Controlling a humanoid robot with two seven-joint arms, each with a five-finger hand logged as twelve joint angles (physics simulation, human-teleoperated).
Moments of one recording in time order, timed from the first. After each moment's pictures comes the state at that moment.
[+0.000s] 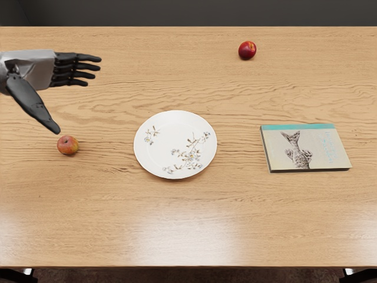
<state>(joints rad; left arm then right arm) -1.10 1.12 -0.41 -1.45 0.35 -0.61 0.10 -0.08 0.00 -0.07 0.17 -0.05 0.14 -0.26</state>
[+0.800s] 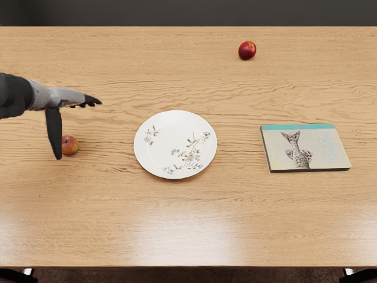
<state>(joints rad) -1.15 0.82 -0.36 -1.47 0.96 -0.52 0.61 -0.08 0.00 -0.06 0.17 -0.05 0.15 -0.26</state>
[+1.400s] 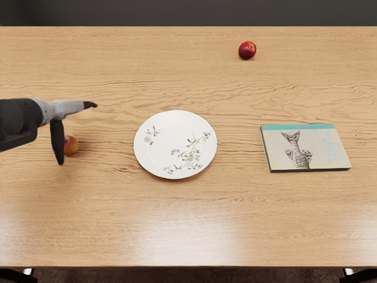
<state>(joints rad) -1.02 0.81 -0.35 -1.54 1.21 -0.31 0.61 -0.08 0.00 -0.06 0.17 -0.05 0.15 -0.26</state>
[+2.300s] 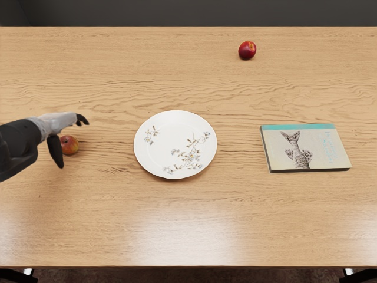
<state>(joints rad) -0.93 0.82 -0.27 -1.56 1.32 -0.11 0.61 -0.08 0.00 -0.06 0.17 -0.05 0.15 -0.26</state>
